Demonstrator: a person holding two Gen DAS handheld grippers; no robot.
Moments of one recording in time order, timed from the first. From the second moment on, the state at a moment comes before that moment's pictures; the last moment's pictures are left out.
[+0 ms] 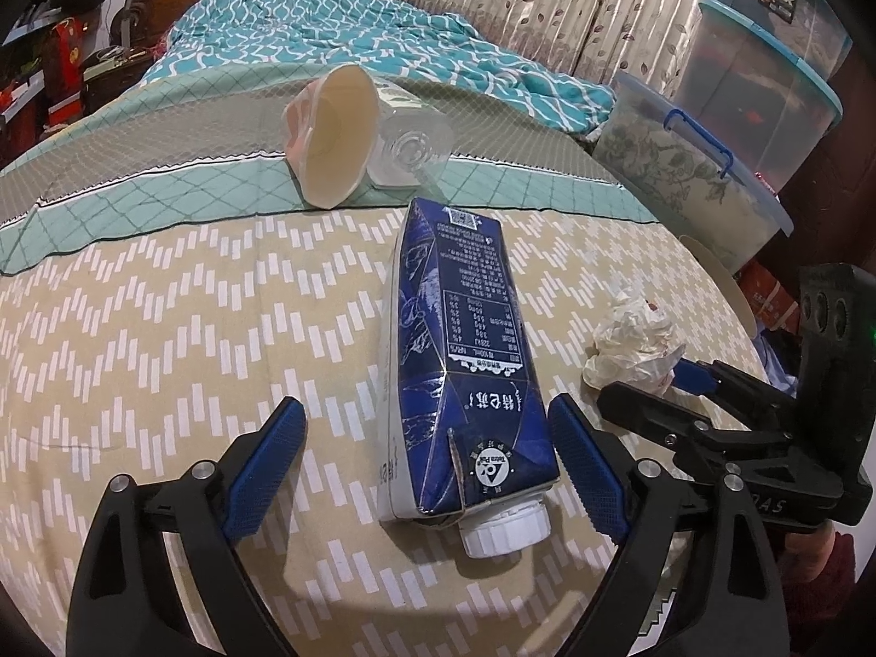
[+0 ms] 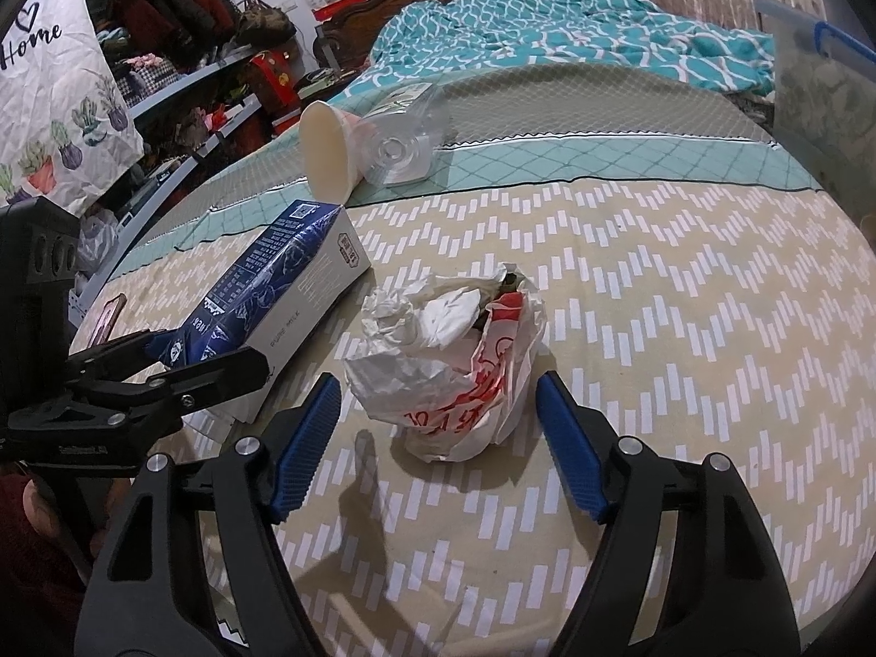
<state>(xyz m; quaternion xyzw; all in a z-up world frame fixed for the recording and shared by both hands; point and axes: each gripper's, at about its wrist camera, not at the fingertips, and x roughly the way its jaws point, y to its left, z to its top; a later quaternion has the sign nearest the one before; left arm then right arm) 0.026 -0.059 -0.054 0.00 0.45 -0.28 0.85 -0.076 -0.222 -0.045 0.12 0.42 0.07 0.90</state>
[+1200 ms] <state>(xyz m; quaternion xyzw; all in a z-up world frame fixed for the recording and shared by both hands) 0.029 -0.057 -0.053 0.00 0.45 -0.28 0.85 -0.076 -0.220 -0.046 0.12 0.42 0.07 0.90</state>
